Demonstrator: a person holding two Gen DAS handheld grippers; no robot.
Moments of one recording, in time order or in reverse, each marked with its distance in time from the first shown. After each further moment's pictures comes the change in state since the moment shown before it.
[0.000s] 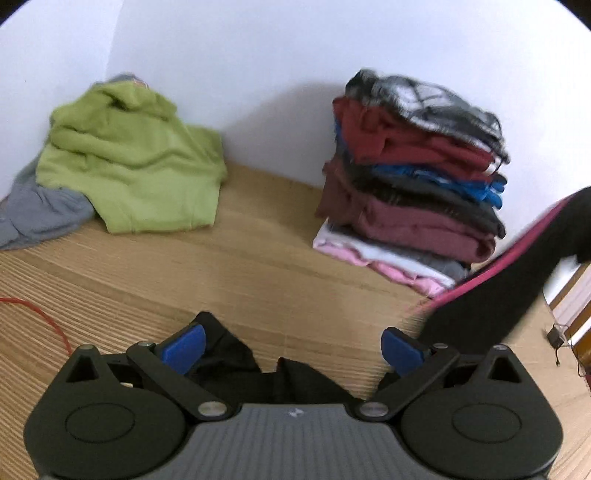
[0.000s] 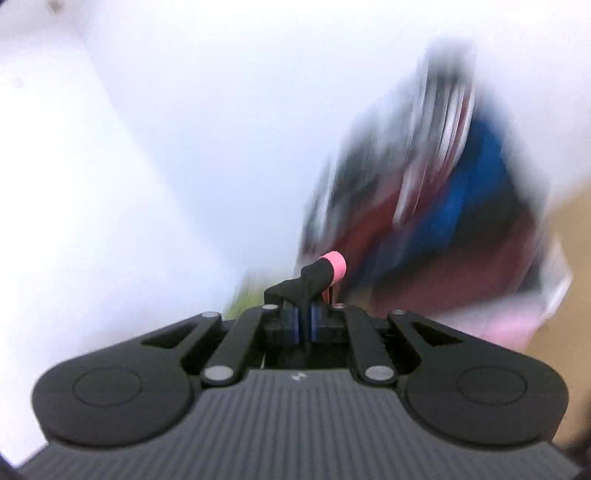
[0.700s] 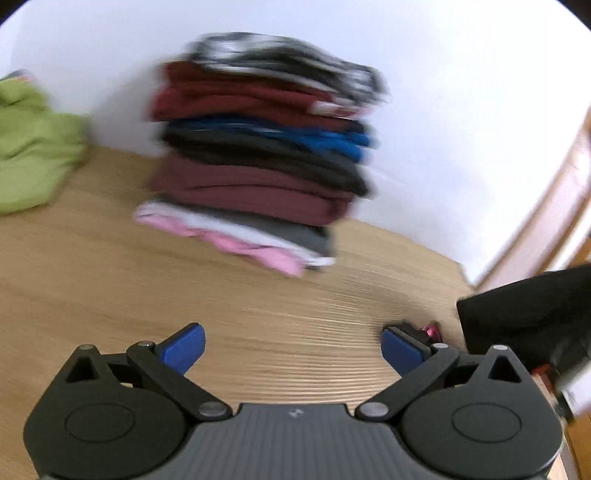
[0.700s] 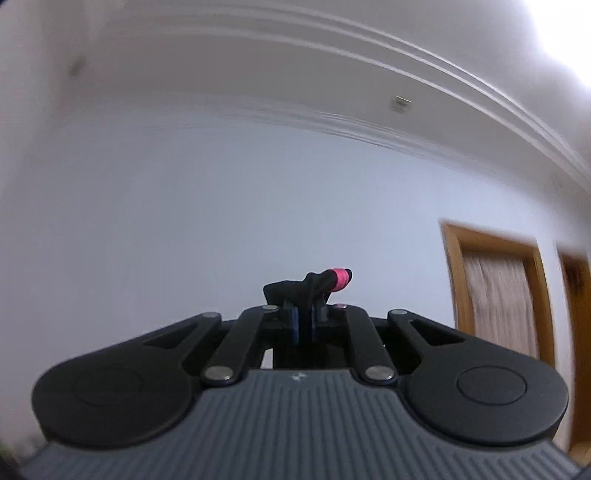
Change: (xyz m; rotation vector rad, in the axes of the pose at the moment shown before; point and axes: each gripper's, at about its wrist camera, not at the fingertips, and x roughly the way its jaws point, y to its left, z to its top) left arm 0.041 -0.209 -0.036 0.067 0.029 -0.271; right arm -0.301 0.119 0.388 -0.824 -0.611 -0.596
